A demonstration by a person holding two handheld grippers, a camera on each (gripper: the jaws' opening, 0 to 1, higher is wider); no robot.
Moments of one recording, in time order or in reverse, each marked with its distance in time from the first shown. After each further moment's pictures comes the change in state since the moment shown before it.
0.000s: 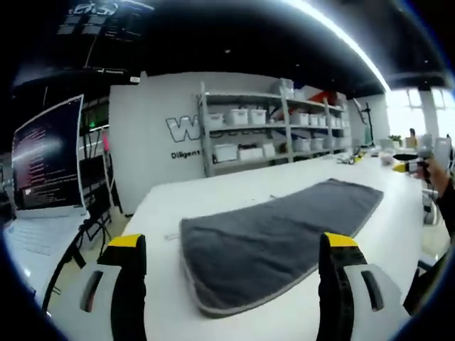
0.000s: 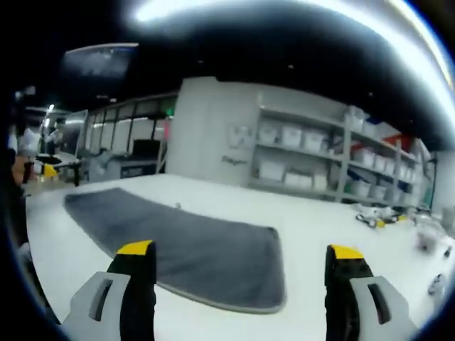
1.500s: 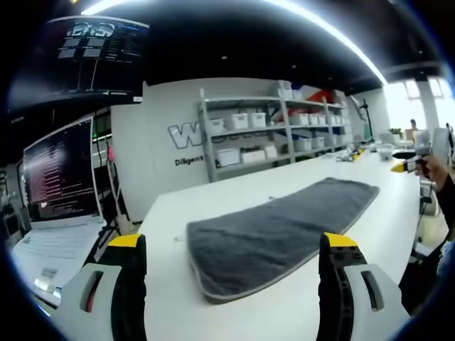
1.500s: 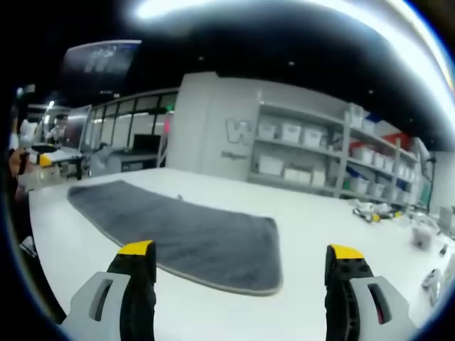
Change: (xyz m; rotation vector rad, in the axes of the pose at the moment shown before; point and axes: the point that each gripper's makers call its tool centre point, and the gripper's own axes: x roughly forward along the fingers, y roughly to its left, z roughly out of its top) left arm -0.039 -0.007 0.010 0.076 -0.010 0.034; right arm -0.009 -0.011 -0.011 -0.015 0.033 -0.011
